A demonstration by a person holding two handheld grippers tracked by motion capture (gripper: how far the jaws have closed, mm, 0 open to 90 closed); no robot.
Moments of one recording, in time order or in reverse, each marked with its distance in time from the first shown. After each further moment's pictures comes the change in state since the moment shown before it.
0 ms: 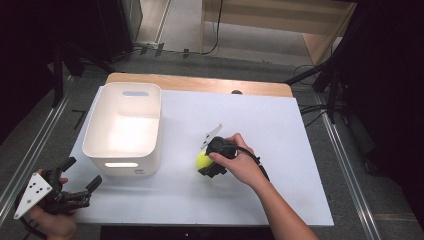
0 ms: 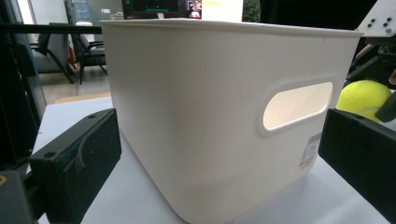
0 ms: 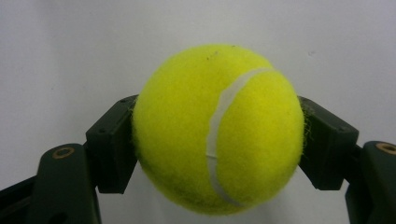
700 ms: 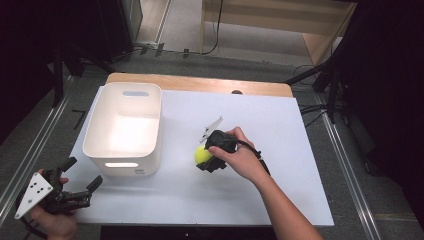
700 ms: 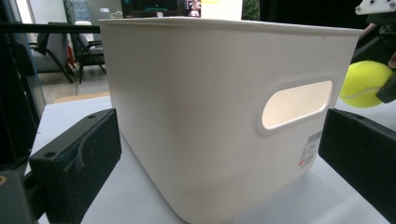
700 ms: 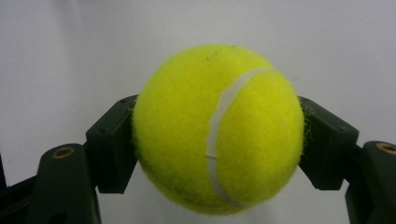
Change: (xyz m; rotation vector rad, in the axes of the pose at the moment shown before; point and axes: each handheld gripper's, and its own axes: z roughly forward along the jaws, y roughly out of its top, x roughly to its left) left arm -0.001 0.000 0.001 0.003 -0.001 0.002; right arm -0.002 0.016 -0.020 -0.026 0.009 -0.023
